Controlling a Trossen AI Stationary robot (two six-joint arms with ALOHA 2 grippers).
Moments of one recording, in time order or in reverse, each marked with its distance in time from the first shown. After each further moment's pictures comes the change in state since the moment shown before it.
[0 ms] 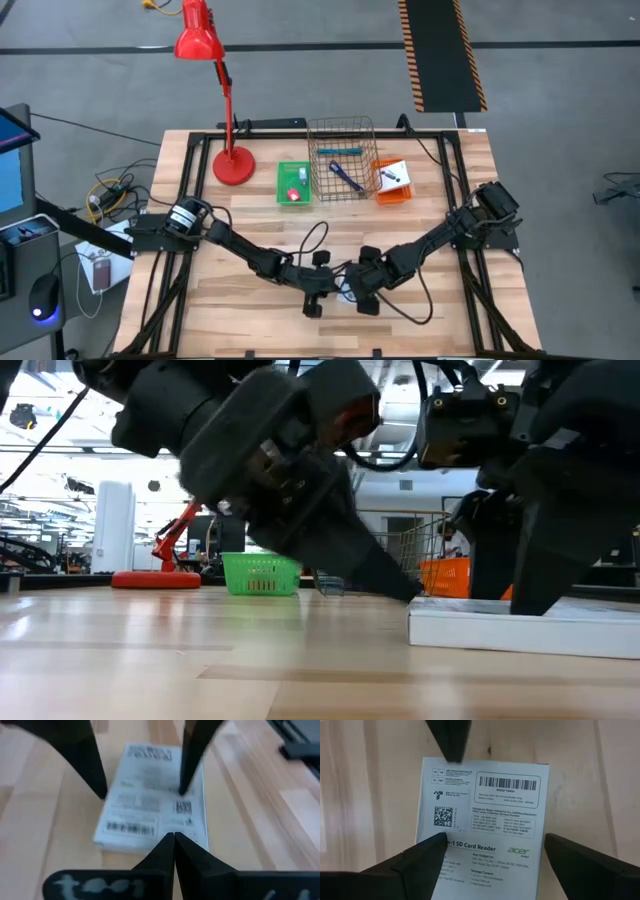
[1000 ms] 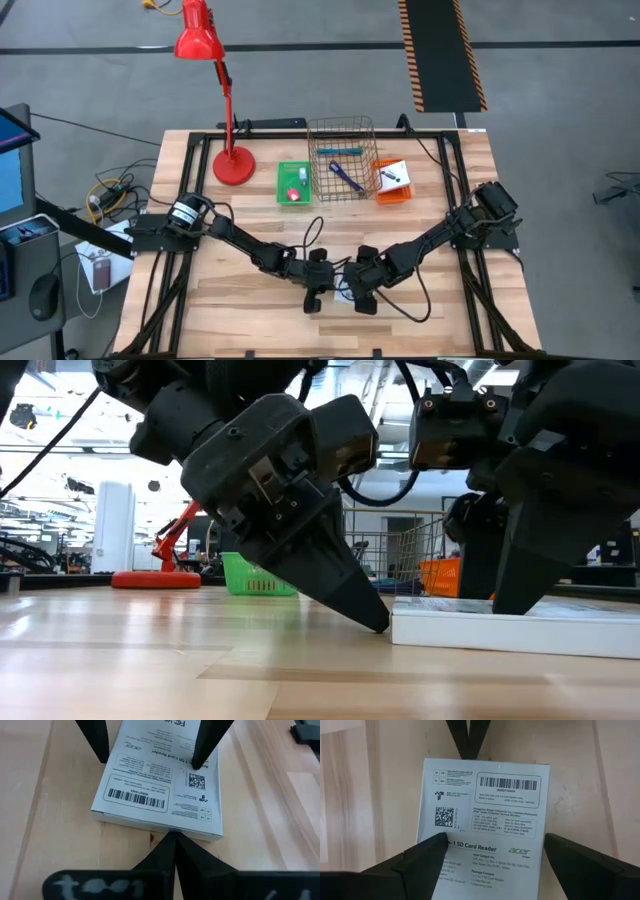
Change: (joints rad) left arm 0.059 -0.002 0.000 -0.101 0.120 -0.117; right arm -0.009 0.004 -0.005 0.044 -0.012 -0.010
